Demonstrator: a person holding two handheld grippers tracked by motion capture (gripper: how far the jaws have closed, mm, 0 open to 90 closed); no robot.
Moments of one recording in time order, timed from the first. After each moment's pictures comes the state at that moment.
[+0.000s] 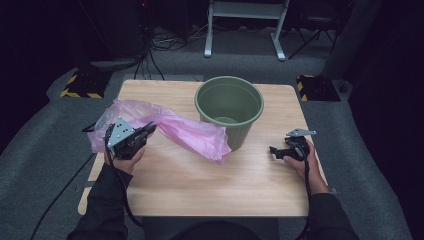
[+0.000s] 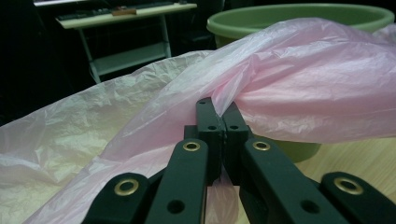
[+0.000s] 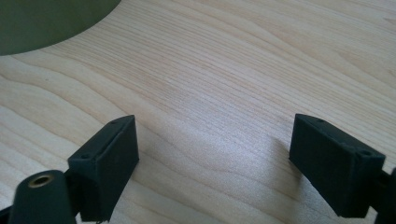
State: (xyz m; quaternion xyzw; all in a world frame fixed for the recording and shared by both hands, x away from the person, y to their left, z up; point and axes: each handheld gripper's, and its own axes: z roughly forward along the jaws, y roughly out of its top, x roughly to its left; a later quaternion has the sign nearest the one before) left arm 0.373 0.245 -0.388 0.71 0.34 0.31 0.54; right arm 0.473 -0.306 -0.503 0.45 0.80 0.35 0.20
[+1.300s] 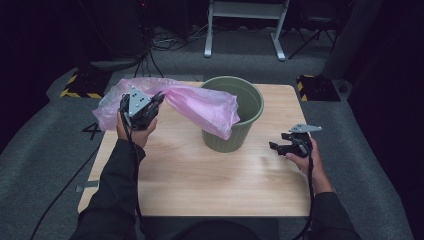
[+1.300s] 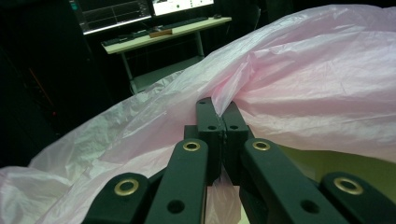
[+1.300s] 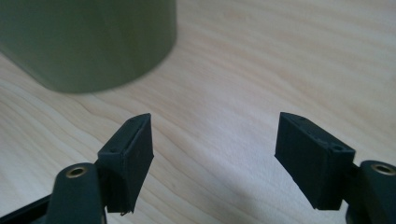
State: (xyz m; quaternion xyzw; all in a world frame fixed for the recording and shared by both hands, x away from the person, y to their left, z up) left arm 0.429 0.205 -0.334 0.69 0.35 0.39 0.51; right arm 0.464 -0.300 -0.466 0.41 0.80 0.40 0.18
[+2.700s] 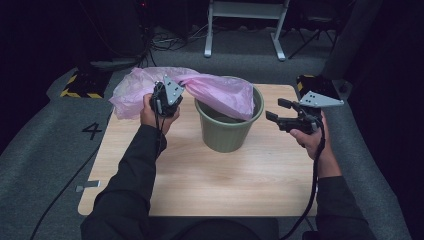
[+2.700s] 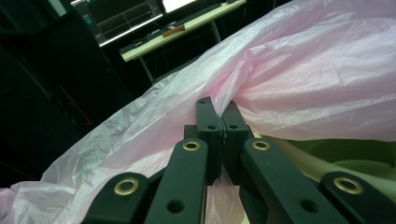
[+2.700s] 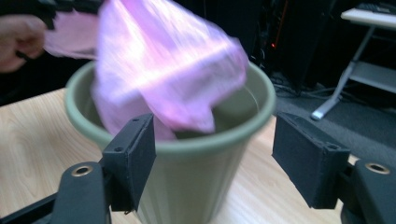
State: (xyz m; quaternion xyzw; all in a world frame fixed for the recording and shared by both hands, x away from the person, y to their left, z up) left arm 0.464 0.140 -0.327 0.71 0.33 0.45 0.43; right arm 0.444 -0.258 -0.321 0.28 0.76 0.53 0.23
